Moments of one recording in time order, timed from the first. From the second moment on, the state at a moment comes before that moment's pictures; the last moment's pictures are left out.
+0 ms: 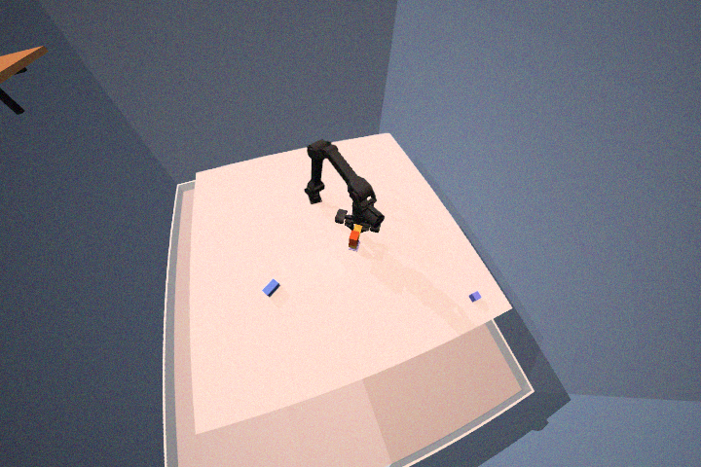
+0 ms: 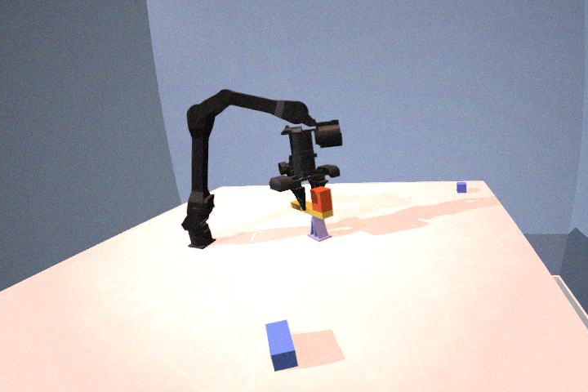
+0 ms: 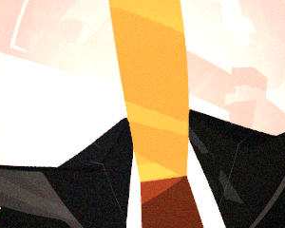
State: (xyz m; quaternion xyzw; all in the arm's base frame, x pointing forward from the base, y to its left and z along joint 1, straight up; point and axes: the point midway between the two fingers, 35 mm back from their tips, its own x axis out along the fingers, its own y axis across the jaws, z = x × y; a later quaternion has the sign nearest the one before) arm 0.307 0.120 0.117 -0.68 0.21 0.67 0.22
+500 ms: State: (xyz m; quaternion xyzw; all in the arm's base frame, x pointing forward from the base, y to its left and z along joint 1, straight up) arm 0.307 0.120 0.117 -0.68 0.21 0.67 0.22
